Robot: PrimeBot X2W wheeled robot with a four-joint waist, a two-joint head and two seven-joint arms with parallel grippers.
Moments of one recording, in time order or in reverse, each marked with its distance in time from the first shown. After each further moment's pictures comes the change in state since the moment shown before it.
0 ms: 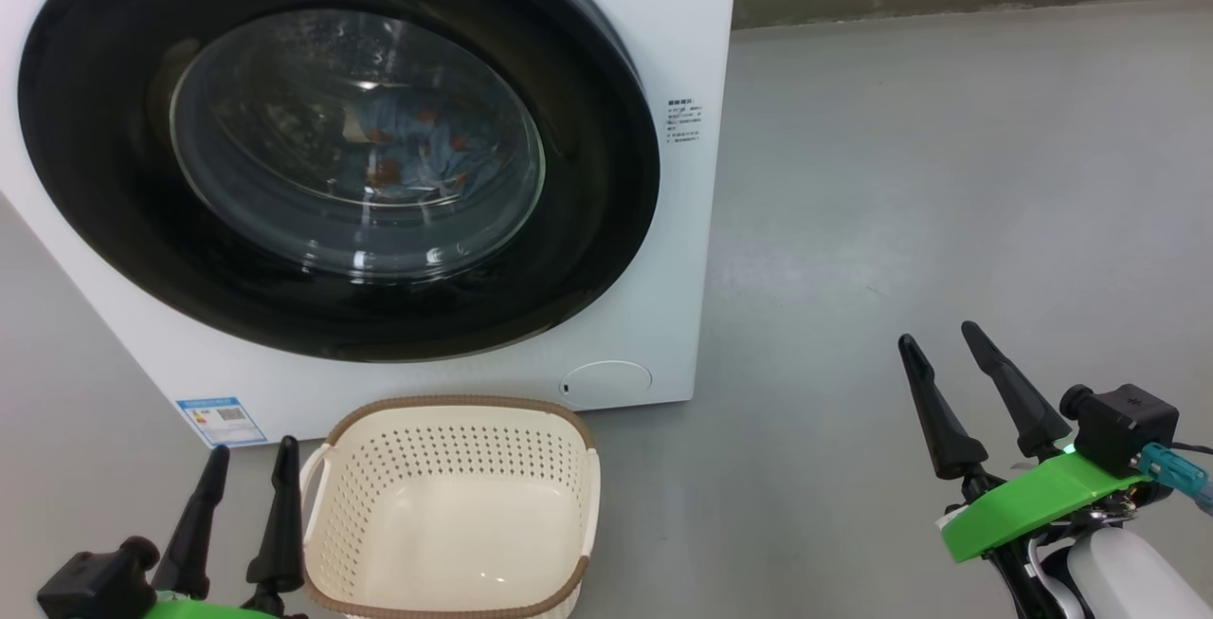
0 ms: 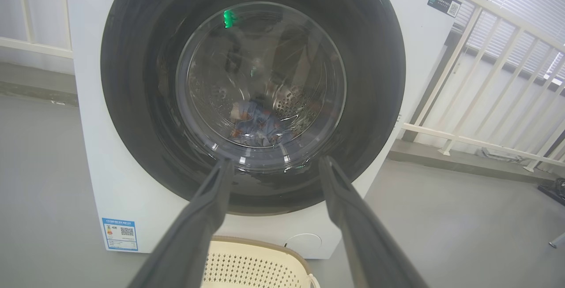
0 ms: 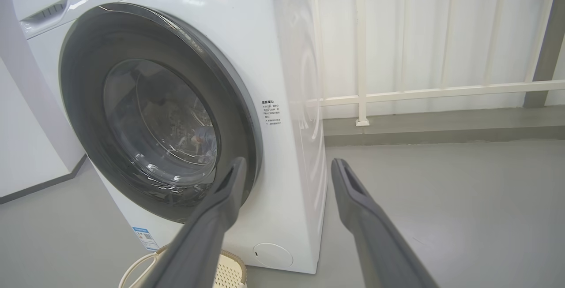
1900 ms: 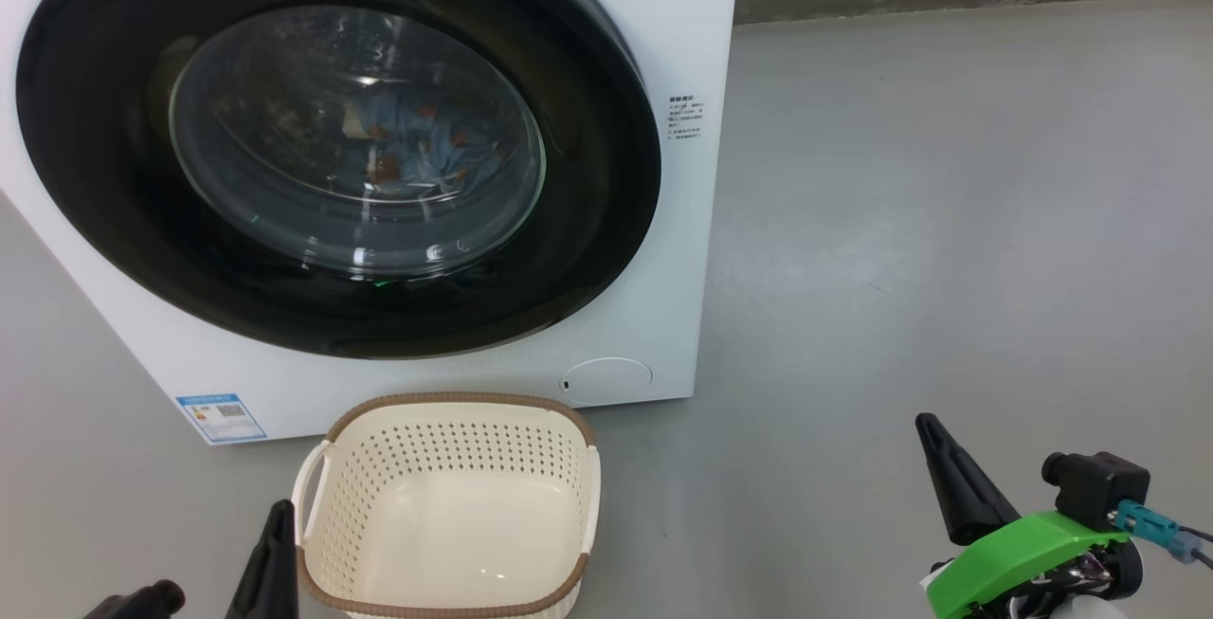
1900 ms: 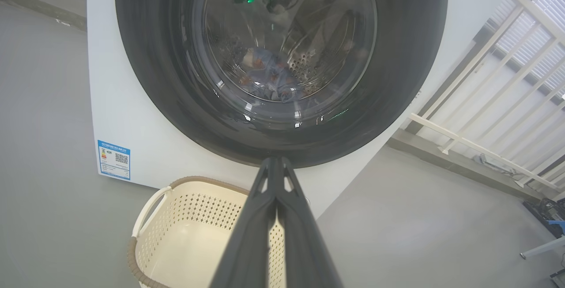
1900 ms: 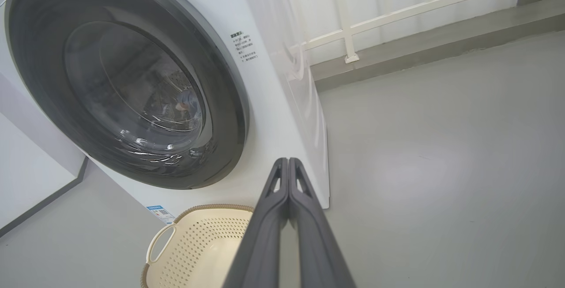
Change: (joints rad) left arm 0.047 -0.065 0.002 0.063 -0.101 0.008 0.046; right arm 0.079 0.080 -0.023 0.102 0.099 0.001 0.042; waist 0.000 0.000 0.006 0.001
